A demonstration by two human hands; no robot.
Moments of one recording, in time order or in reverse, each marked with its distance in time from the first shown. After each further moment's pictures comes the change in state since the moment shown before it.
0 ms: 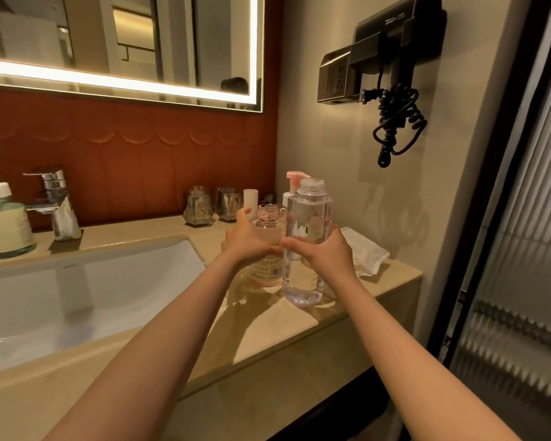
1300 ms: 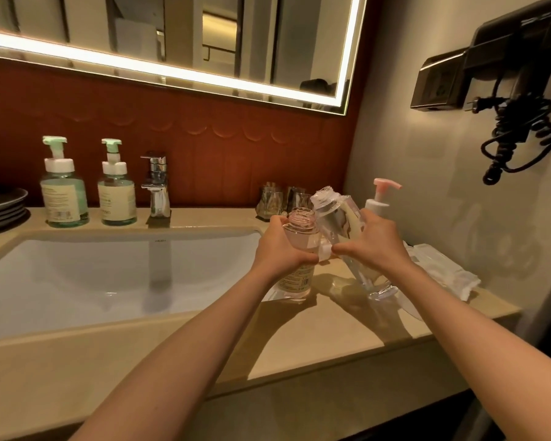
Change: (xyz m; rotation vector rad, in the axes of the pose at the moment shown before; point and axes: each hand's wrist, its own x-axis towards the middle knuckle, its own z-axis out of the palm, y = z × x) left_hand -0.051 -0.029 -0.064 -0.111 0.143 -0.032; right_hand 0.025 -0.034 0.050 -0.521 -0.145 -0.331
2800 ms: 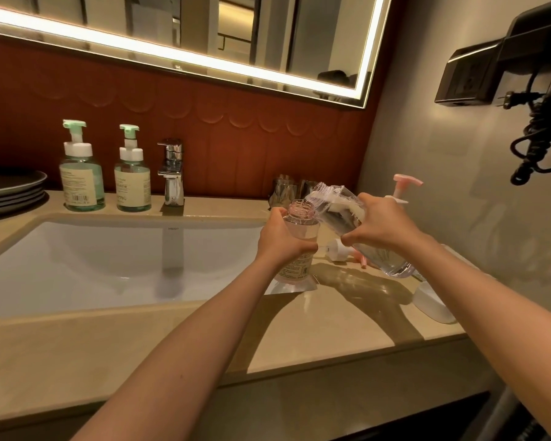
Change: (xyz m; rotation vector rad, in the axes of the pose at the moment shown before) left_hand 0.014 -0.019 -0.011 0.028 0.099 -0.059; right_hand 0.013 -0.034 -0.013 -0.268 -0.171 -0.095
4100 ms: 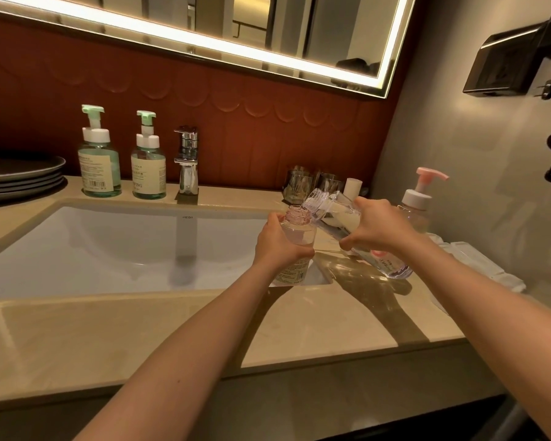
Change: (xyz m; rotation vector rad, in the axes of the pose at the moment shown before) left_hand -0.004 -0.034 -0.012 0.026 0.032 -0.068; right_hand 0.010 -0.015 0.029 -0.066 -0.096 -0.037
